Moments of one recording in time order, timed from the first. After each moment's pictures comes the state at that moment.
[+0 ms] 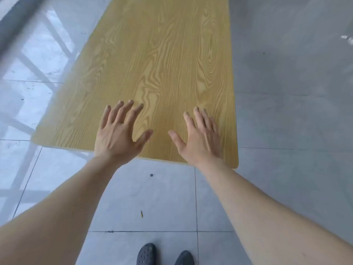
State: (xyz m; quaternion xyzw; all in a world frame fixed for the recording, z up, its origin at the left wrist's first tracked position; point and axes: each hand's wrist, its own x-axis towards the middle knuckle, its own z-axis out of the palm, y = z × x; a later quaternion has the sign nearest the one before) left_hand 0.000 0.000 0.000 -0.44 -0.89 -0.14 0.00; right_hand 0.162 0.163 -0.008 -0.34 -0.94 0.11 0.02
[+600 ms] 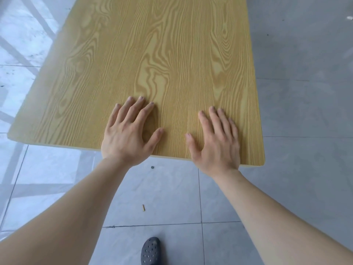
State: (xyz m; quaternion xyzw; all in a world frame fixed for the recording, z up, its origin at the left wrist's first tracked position) left_hand -0.015 0.003 -0.054 -0.46 -0.88 -0.14 0.00; right_hand 0.167 0.148 -0.058 -0.37 -0.92 0.02 0.10
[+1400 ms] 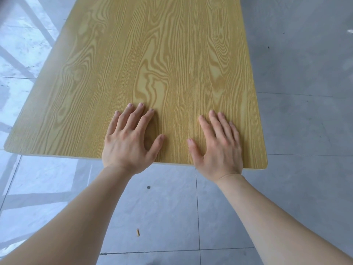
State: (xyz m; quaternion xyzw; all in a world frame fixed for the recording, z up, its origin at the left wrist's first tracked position) left_hand -0.062 0.084 -0.061 -0.44 -0.88 -0.16 0.02; right_hand 0.113 0.239 -0.064 -0.35 -0.93 0.03 0.11
